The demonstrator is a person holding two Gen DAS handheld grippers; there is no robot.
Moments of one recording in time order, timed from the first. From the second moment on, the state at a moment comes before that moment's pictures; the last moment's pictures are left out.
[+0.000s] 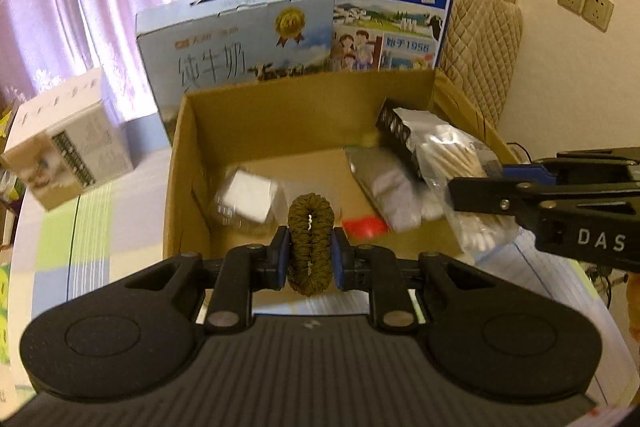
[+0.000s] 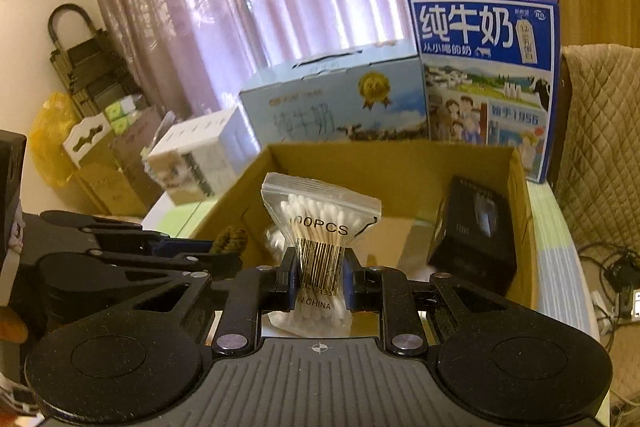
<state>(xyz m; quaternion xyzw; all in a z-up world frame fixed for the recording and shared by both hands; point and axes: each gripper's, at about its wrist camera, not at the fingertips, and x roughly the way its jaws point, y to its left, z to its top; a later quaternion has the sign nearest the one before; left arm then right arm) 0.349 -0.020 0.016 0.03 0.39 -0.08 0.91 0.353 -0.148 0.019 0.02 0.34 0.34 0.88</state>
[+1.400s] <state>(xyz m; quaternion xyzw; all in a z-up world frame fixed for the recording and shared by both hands) 0.514 -0.031 -0.040 0.05 0.46 -0.07 0.89 0.487 -0.115 -0.049 0.04 0.42 0.28 0.86</state>
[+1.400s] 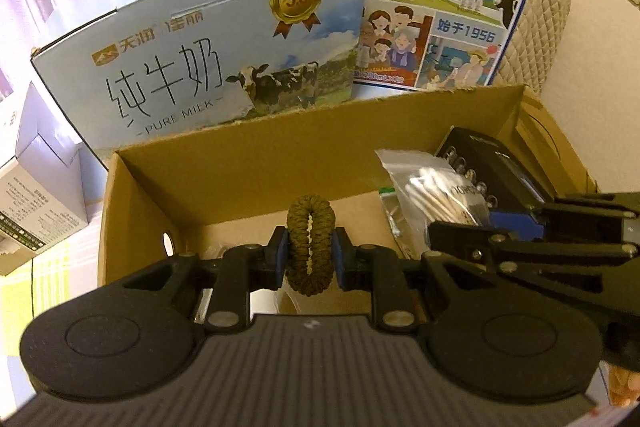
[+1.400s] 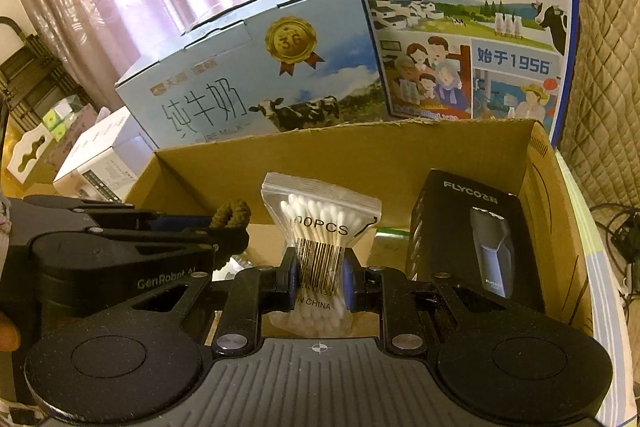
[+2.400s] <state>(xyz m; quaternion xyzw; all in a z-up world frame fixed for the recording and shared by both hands) 0.526 -0.014 -0.037 0.05 0.45 -0.05 0.89 0.501 -0.111 -0.053 0.05 0.43 0.27 0.86</state>
